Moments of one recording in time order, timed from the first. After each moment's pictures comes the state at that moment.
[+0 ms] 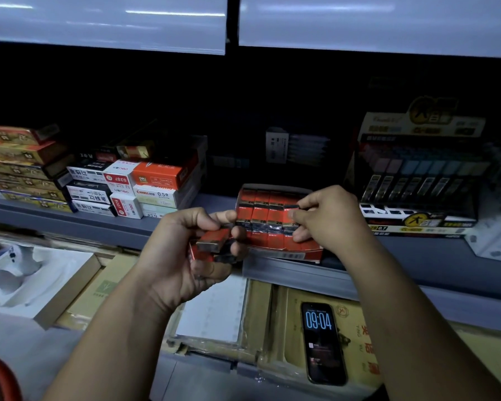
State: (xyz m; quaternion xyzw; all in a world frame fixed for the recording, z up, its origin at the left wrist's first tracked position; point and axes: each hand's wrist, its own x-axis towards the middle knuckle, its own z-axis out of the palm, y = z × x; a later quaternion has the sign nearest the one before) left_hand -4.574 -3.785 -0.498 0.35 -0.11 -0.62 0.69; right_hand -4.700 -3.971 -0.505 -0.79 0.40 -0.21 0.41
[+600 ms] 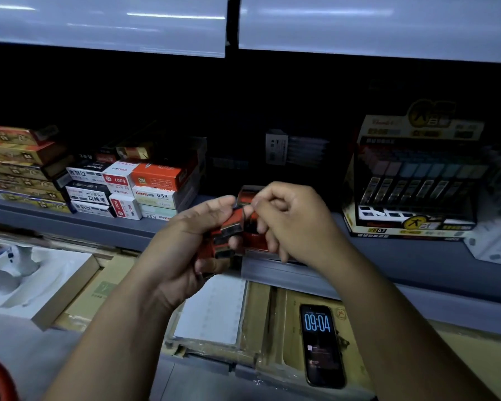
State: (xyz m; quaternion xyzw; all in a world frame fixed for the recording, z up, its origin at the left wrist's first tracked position) left_hand -4.579 -3.792 -0.499 0.48 -0.15 -0.47 0.73; right_hand -4.691 -3.926 -0.486 -0.81 0.23 -0.23 0.48
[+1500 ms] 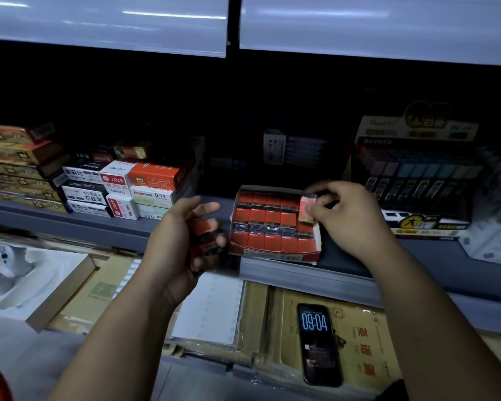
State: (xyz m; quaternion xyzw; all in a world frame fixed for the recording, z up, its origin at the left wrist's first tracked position) left_hand -4.575 -3.796 -0.505 0.55 -0.06 -0.39 0.74; right_hand -4.723 -3.990 -0.501 -0.83 0.34 -0.26 0.34
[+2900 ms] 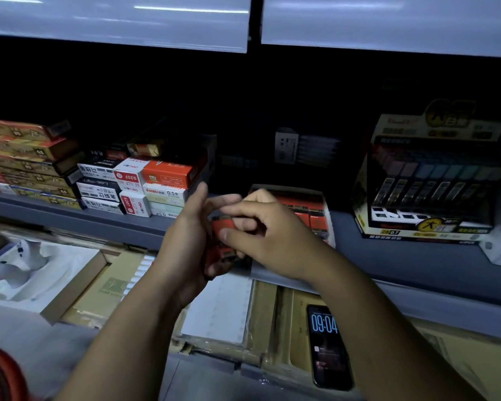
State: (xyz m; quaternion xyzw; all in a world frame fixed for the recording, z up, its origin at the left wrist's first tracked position) left_hand -4.577 -3.793 -0.504 0.55 -0.13 -0.40 0.72; right_hand -4.667 -3.905 -0.502 -0.84 0.12 -0.16 0.50
